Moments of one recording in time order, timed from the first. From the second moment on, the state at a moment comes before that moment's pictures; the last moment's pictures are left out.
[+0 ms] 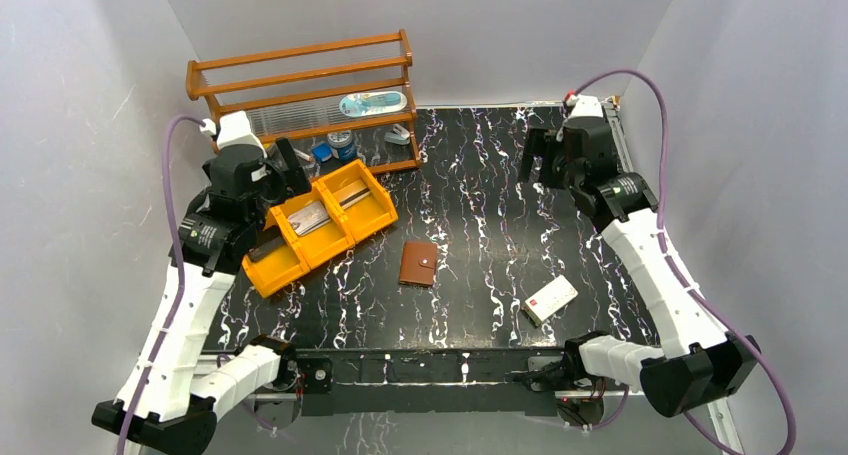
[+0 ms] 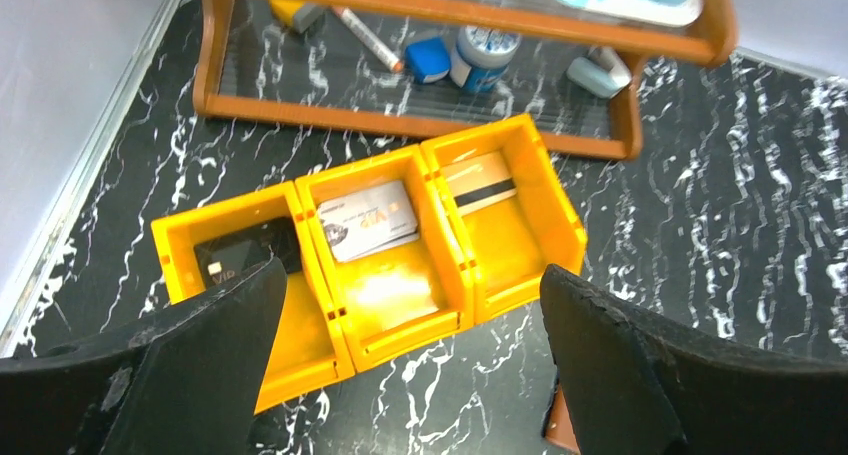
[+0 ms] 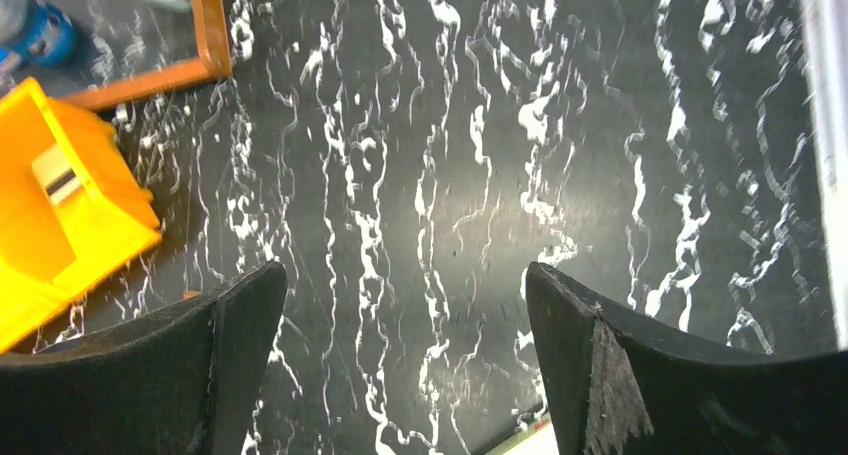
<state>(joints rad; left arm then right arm) -0.31 0.97 1.32 -0.81 -0.43 -0.37 0.36 1.18 1.34 -0.69 0.21 0.29</state>
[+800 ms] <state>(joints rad) -0.21 0.96 0.94 -0.70 -0.09 -0.52 0.18 0.95 0.82 -0.57 -0.39 0.50</state>
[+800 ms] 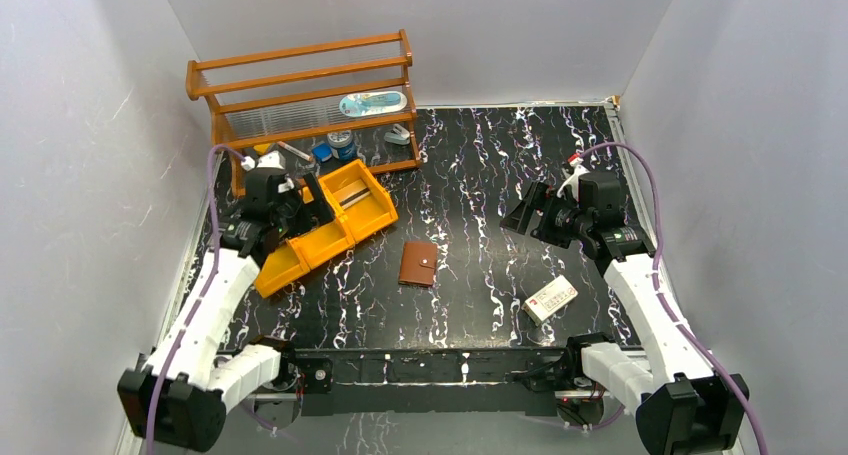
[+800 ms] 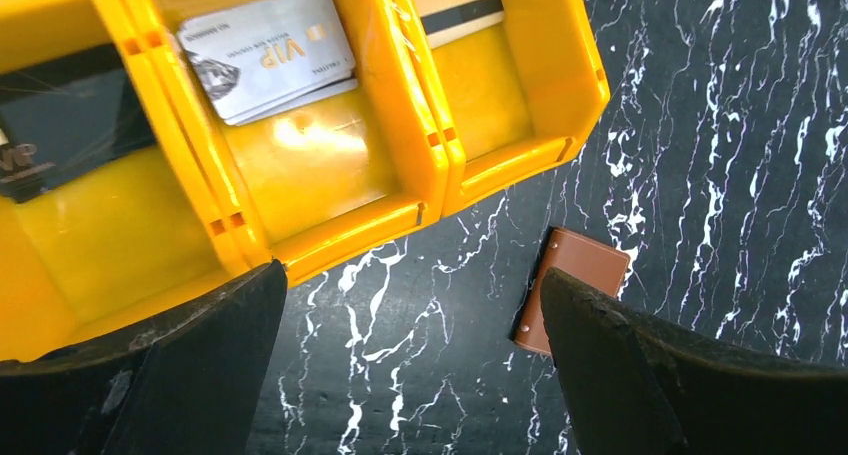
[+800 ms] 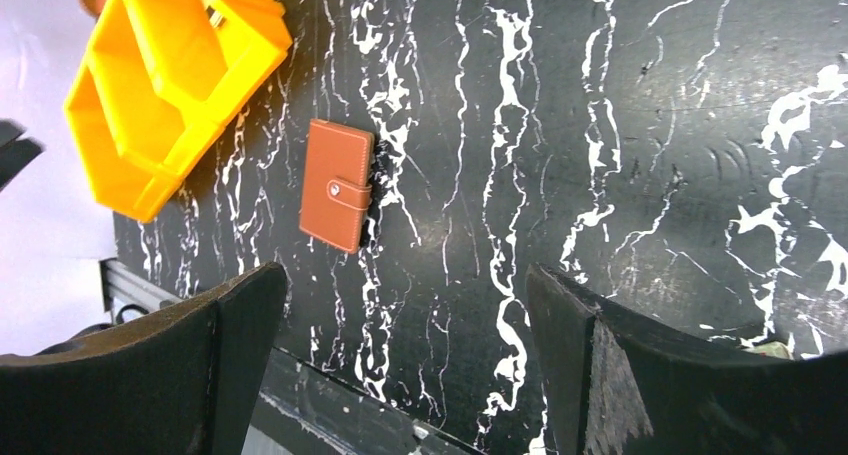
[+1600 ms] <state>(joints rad) -0.14 1.72 1.18 -0.42 0.11 -0.56 0.16 0.89 0.79 -0.54 -0.51 0.52</state>
